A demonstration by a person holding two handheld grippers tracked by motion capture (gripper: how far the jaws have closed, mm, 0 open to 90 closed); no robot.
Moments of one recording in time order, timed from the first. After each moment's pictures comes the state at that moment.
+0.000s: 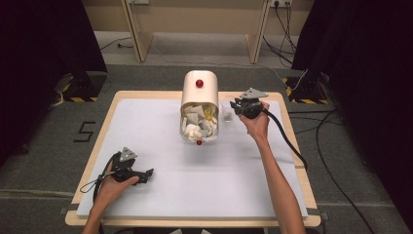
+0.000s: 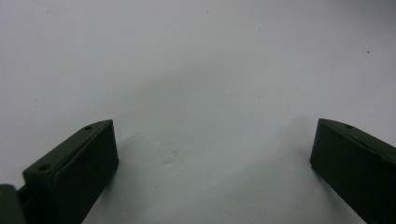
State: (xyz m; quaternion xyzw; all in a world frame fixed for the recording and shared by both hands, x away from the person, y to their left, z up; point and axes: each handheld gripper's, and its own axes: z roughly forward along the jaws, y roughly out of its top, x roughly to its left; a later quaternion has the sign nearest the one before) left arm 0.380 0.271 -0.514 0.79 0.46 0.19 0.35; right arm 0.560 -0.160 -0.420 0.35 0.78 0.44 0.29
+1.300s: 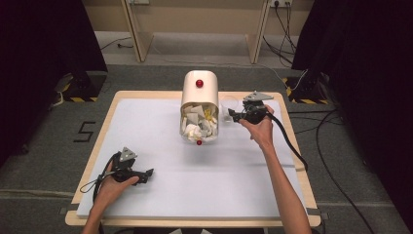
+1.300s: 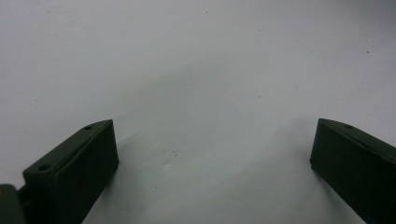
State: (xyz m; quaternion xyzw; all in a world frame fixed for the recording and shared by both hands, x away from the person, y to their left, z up) left arm 0.380 0.272 -0.514 0.79 0.46 0.19 0.35; right arm 0.533 -0.166 -0.408 0.39 0.77 0.44 0.25
